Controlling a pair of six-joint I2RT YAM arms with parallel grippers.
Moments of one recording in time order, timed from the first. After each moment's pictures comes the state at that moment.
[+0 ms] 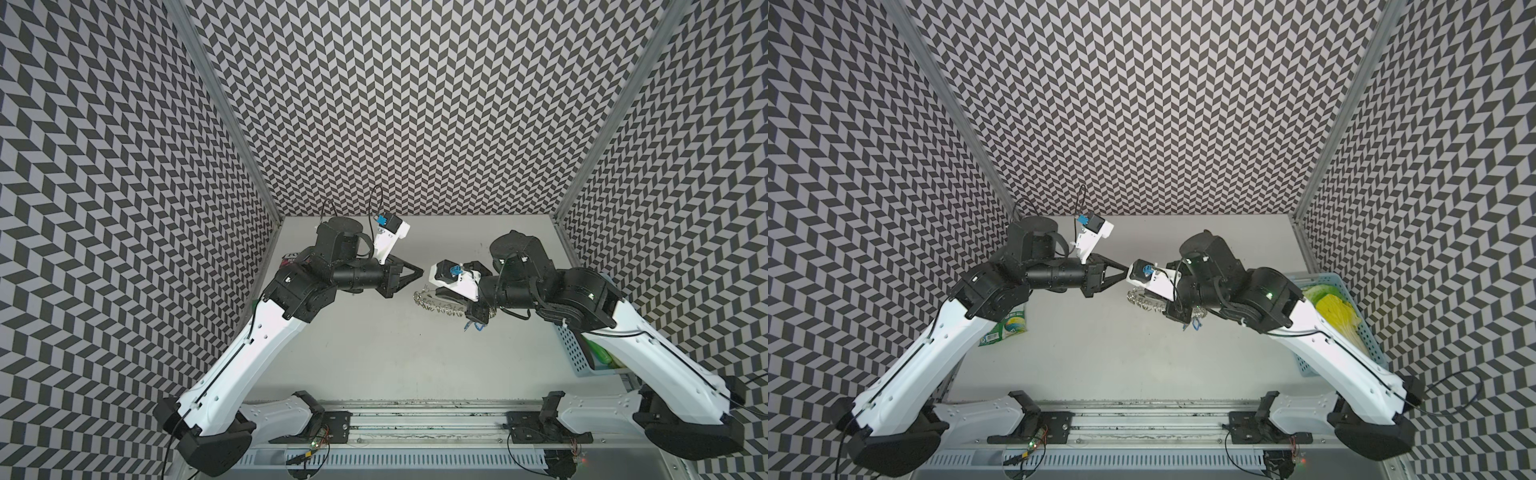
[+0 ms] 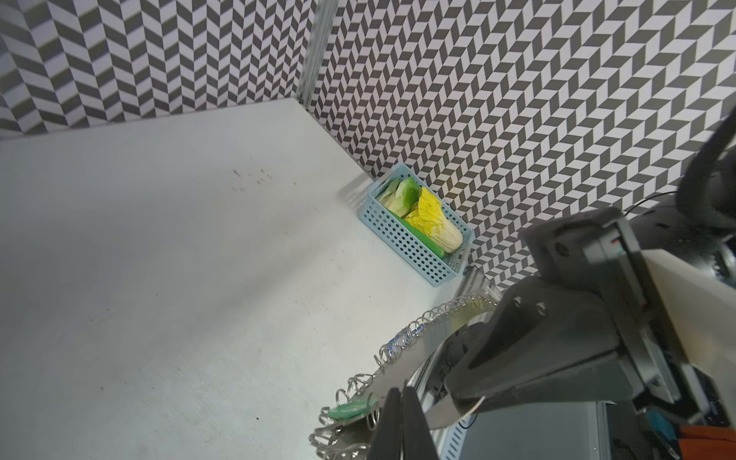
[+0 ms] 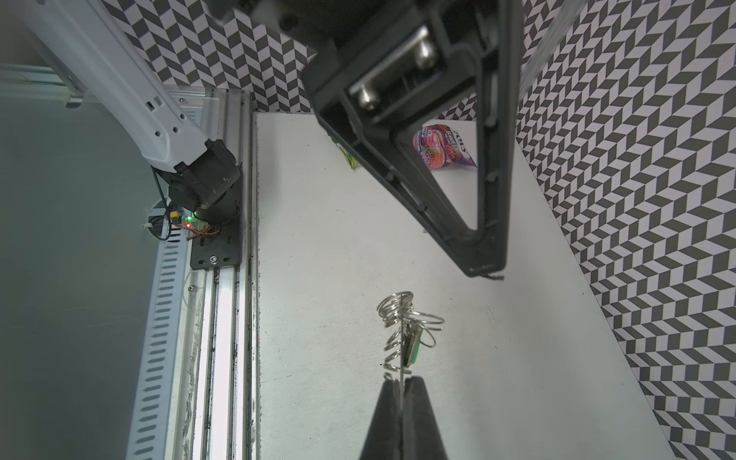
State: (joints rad) left arm -0.65 1.21 1.51 -0.78 0.57 -0.33; right arm 0.91 1.25 1.62 -1.00 -0.21 -0.46
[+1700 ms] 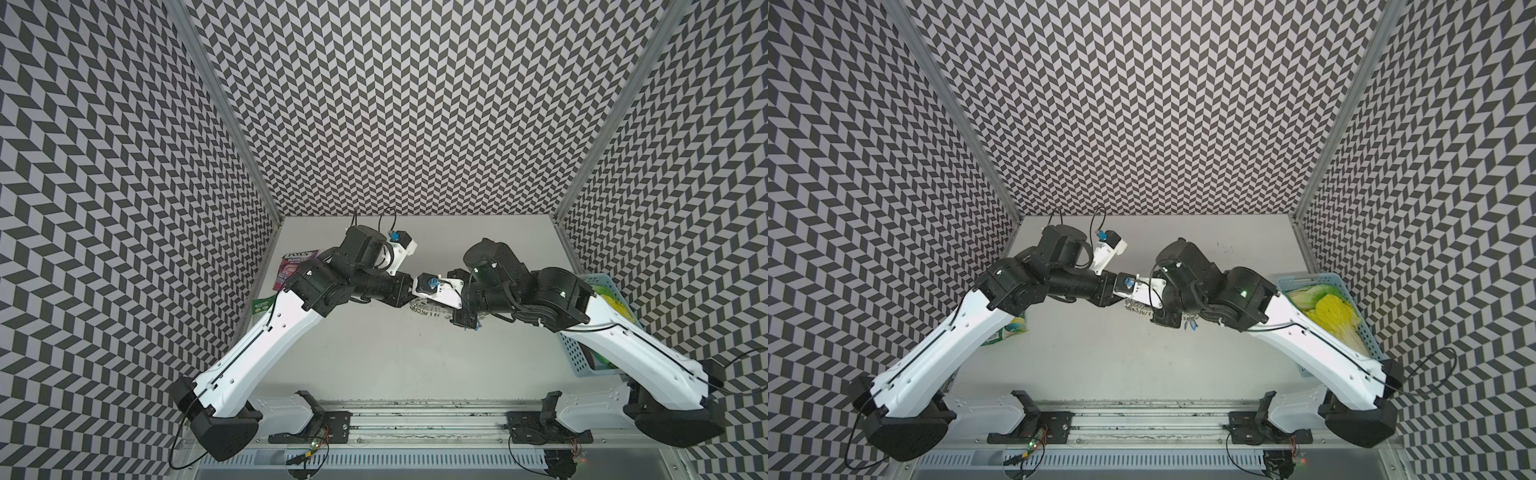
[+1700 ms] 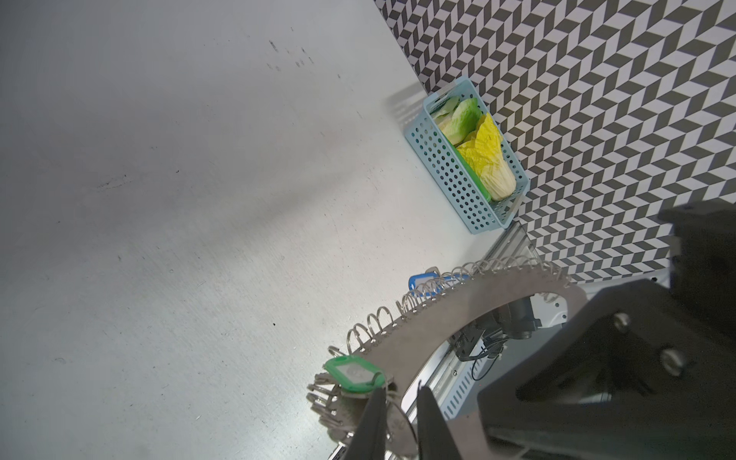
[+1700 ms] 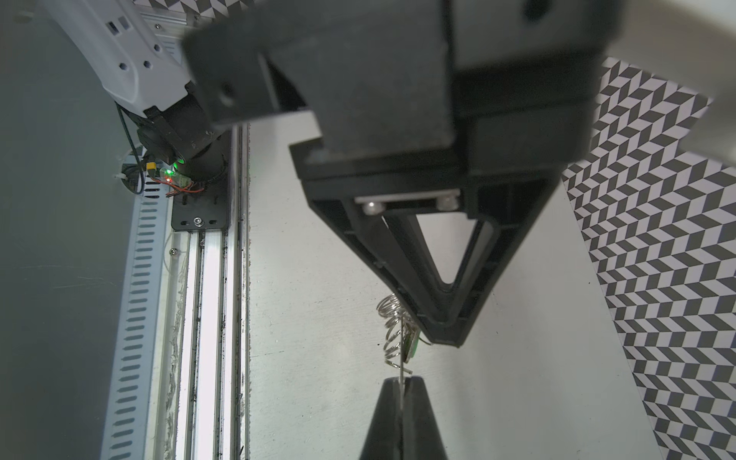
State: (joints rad) left arm -0.72 1.28 1.52 -0.99 0.43 -0.37; right arm 0.99 1.33 1.63 -1.03 -0.11 -0.49
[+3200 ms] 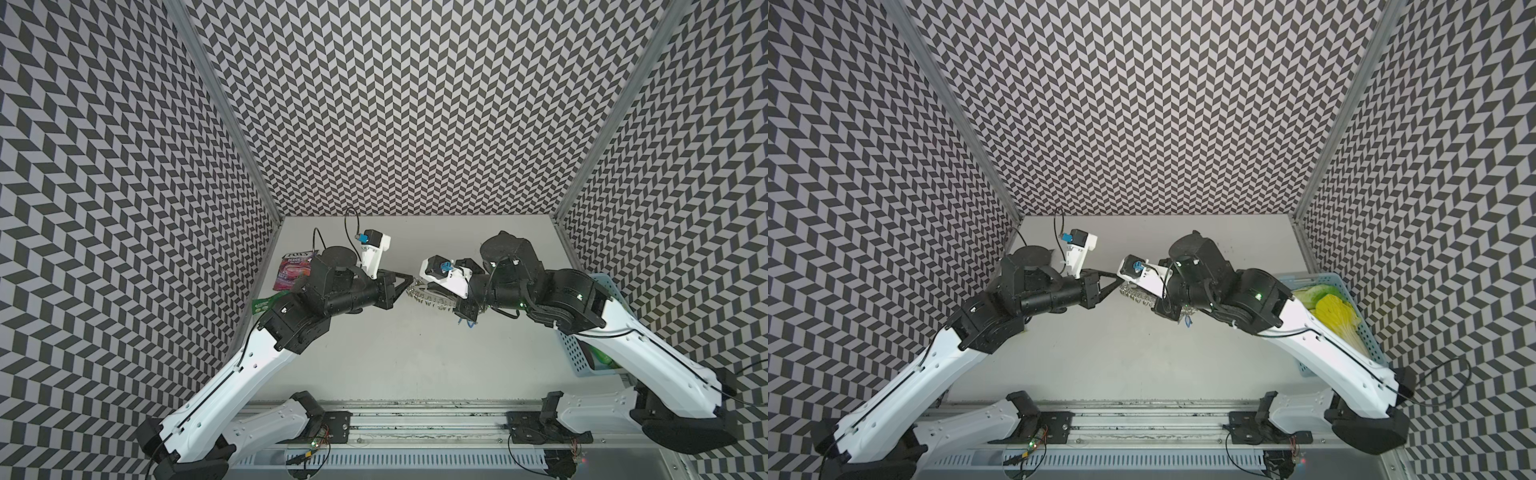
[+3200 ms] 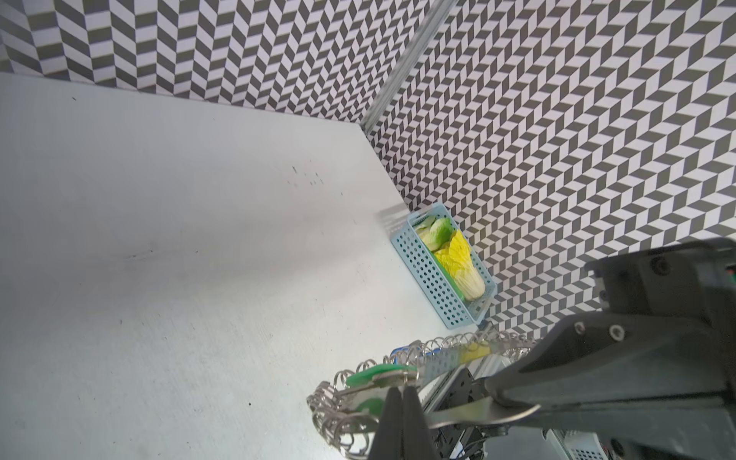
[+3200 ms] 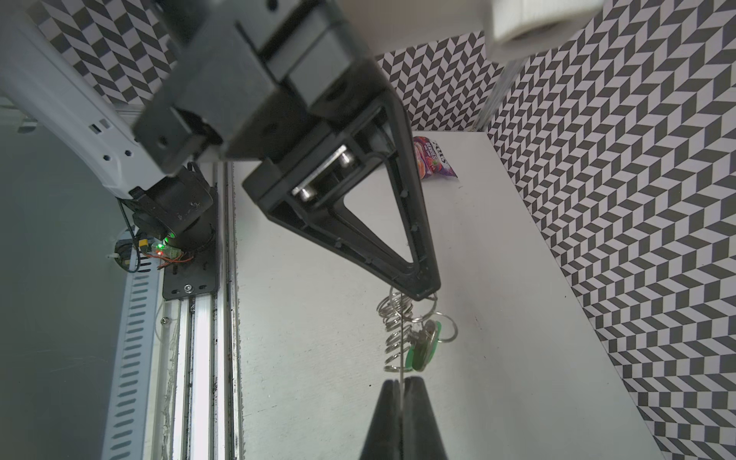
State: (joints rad) left arm -0.73 1.01 1.22 -0.55 0.28 -0.61; right arm 0.96 1.28 1.63 -0.90 -0.11 -0.39
